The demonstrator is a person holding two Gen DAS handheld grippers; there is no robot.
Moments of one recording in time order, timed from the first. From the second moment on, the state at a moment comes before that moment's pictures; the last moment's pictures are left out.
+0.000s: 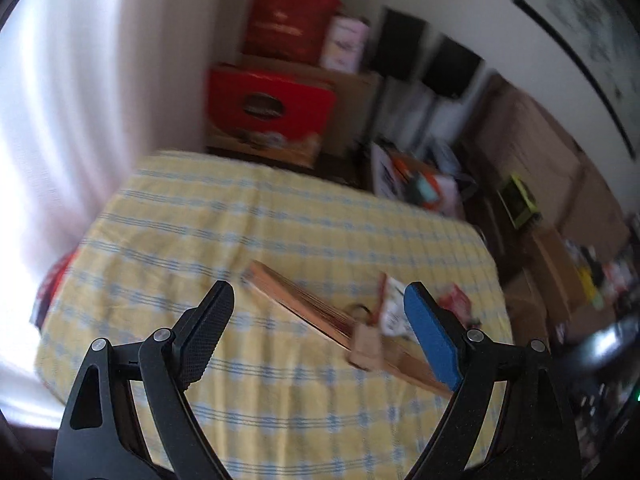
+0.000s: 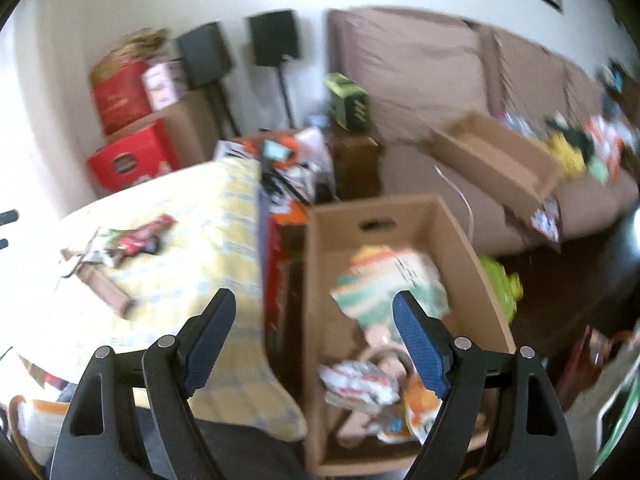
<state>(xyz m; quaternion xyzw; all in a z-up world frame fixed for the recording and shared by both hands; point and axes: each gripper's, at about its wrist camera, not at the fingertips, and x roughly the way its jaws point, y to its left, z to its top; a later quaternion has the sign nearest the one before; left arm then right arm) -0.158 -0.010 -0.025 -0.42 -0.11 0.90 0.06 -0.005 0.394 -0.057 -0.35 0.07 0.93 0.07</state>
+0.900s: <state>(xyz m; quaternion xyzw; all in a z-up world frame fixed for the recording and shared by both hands) -0.171 0.008 -0.087 -0.45 -0.11 0.87 0.16 -0.054 0.322 -0.018 -0.34 0.00 0.94 0.05</state>
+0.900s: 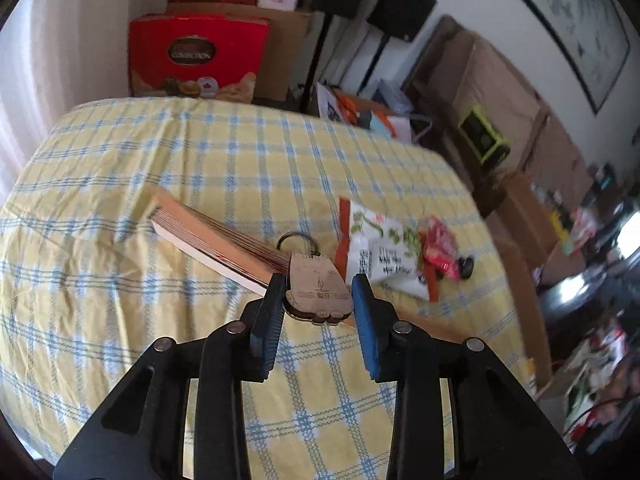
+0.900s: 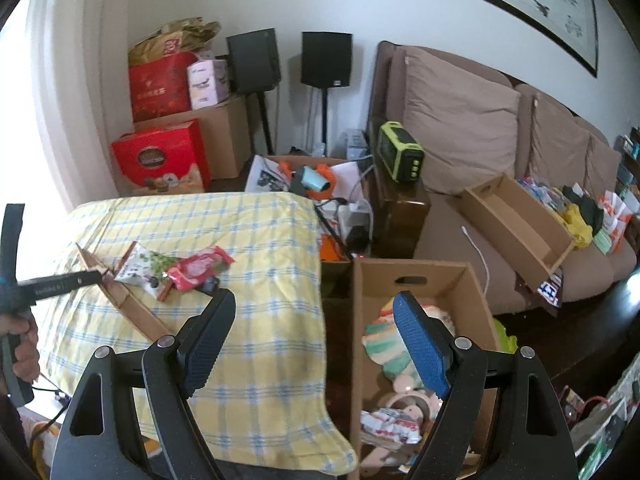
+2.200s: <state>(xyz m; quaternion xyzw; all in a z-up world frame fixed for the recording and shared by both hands) -0.165 -0.111 -0.049 -0.37 -0.24 0.90 0.08 -0.176 0.211 -0.112 -0.40 -0.12 0.90 -0.15</state>
